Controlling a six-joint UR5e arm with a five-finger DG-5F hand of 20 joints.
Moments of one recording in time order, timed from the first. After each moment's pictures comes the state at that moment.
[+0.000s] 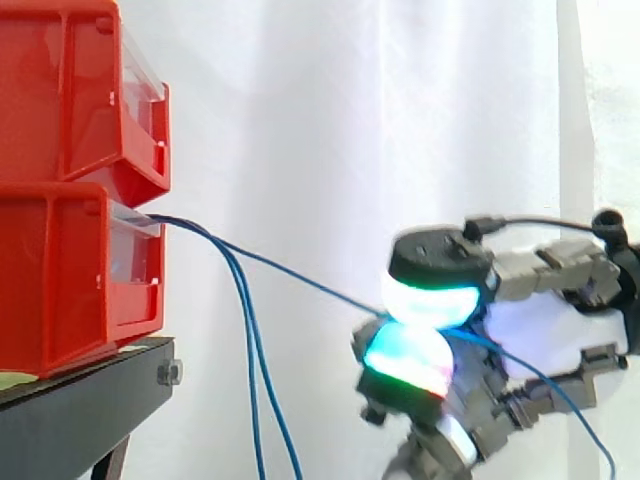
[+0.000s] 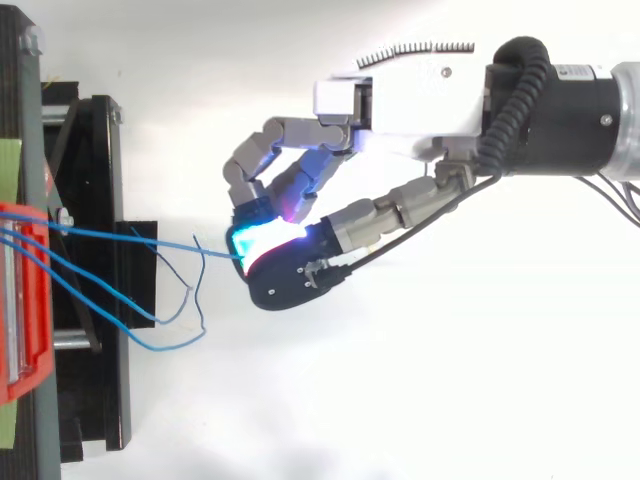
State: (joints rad) arm 0.03 -2.29 -1.18 -3.01 -1.51 -0.18
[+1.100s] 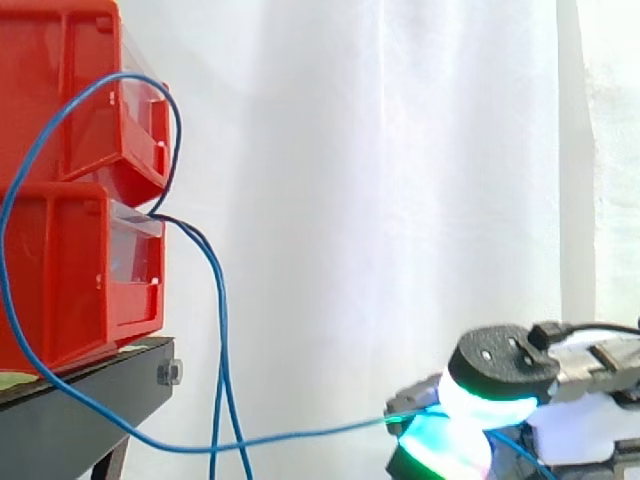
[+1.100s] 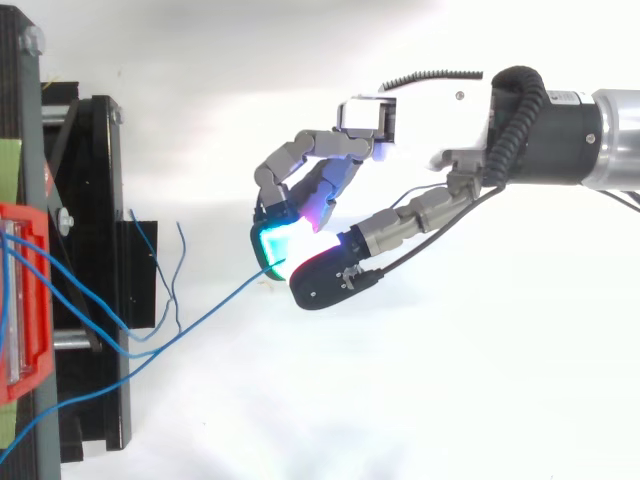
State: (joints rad) arm 0.03 -2.29 -1.39 -2.70 -1.51 -0.18
